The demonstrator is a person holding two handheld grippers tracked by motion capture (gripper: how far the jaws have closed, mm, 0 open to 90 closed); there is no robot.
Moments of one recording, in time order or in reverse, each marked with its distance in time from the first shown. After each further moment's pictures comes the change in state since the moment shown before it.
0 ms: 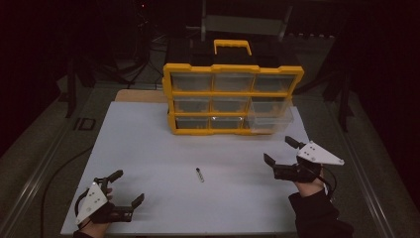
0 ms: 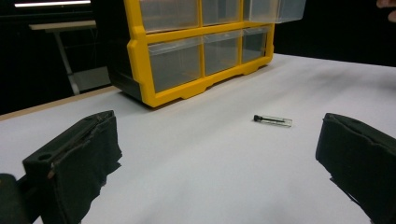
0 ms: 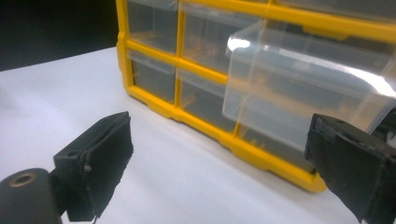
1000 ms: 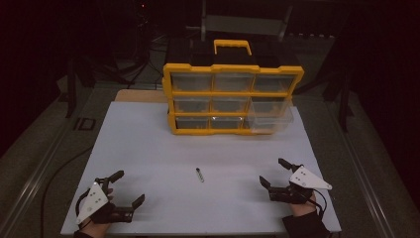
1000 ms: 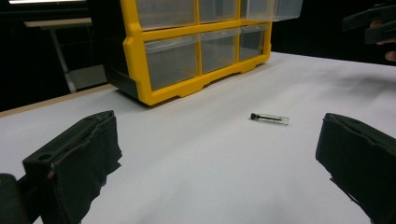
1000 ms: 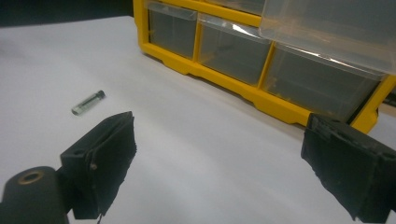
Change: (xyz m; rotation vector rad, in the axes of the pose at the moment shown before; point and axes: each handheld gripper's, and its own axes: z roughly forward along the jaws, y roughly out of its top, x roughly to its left) left arm -0.001 0.000 0.001 0.007 -0.012 -0.003; right arm 0.018 -0.070 0.000 0.018 0.028 -0.046
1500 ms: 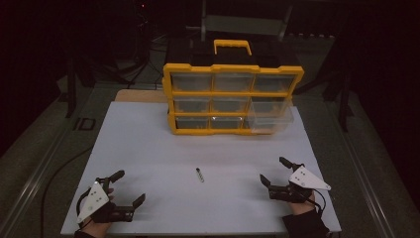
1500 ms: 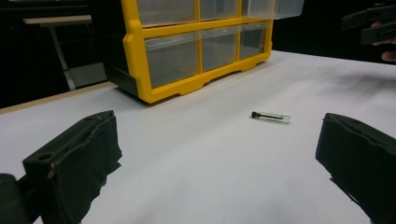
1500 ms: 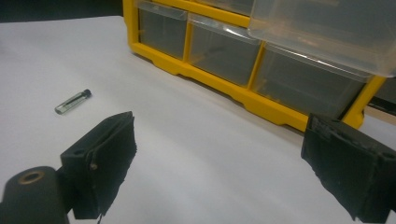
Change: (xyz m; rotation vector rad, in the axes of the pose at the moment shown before) left arm 0.001 -0.001 0.002 0.008 0.000 -0.004; right arm -0.002 -0.003 0.002 -0.019 -0.030 -0.006
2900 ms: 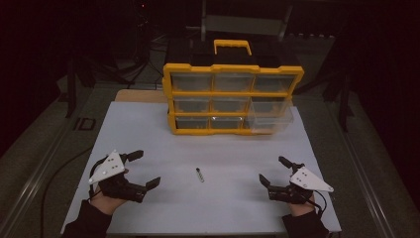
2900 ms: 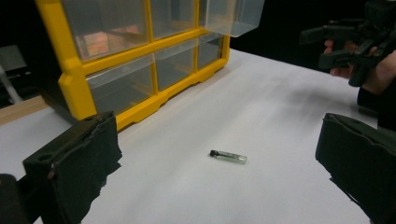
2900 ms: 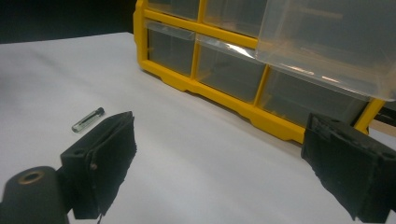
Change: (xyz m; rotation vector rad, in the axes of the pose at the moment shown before) left arm 0.006 0.095 0.054 0.146 -0.216 -0.021; right arm 0.007 0.011 -0.005 -0.042 0.014 0.011
